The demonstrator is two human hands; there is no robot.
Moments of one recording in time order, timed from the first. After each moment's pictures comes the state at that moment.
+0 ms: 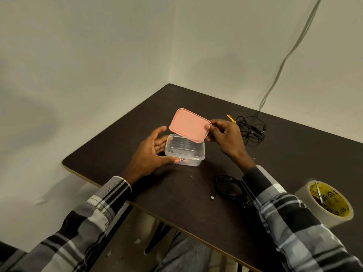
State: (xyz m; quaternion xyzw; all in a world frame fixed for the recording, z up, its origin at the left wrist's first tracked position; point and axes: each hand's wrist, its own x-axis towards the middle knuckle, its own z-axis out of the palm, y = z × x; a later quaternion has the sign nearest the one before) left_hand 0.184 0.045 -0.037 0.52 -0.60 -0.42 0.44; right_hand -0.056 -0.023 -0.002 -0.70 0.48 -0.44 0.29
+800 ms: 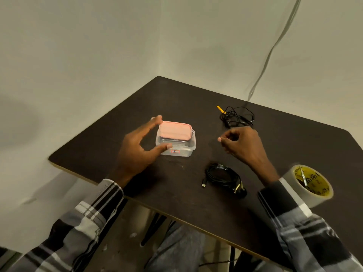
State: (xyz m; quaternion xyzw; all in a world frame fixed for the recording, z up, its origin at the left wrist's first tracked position) left_hand 0.180 0.071 -0.025 0.47 -0.71 -0.18 0.50; right_hand -0.109 0.044 0.015 -0.68 0.65 -0.30 0.15
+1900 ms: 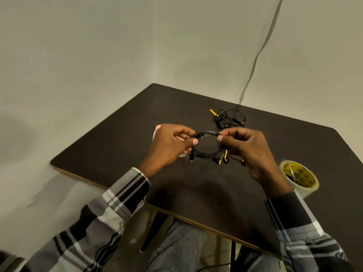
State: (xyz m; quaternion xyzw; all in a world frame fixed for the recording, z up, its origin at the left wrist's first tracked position) left_hand 0.105 0.079 0.022 0.48 -0.62 -0.41 0.48; right_hand -0.104 0.101 0.046 -0.55 0.53 -0.50 0.41
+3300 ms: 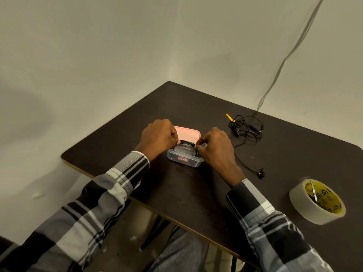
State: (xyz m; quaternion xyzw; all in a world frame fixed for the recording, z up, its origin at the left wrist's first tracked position) left_hand 0.155 0.028 0.017 0.67 -0.69 -0.15 0.22; right_hand -0.022 0.026 -0.004 -0.75 0.62 -0.23 0.02
